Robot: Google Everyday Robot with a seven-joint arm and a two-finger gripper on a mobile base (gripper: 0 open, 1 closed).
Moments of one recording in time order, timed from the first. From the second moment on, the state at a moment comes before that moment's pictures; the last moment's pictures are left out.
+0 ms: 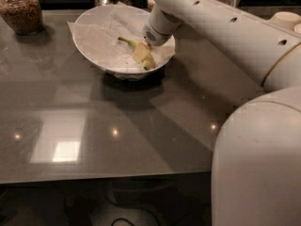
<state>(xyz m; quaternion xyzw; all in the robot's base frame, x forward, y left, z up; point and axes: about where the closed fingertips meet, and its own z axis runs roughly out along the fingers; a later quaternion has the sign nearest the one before) 0.754 0.003 0.848 -0.46 0.84 0.03 0.28</state>
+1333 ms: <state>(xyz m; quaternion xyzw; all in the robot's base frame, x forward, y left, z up) 0.743 0.005 0.863 -0.46 0.84 0.04 0.29</state>
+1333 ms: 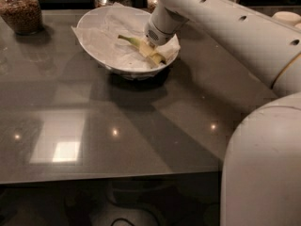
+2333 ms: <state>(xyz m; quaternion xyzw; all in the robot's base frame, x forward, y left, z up) 0.720 0.011 0.959 -0.50 0.78 0.08 0.37</state>
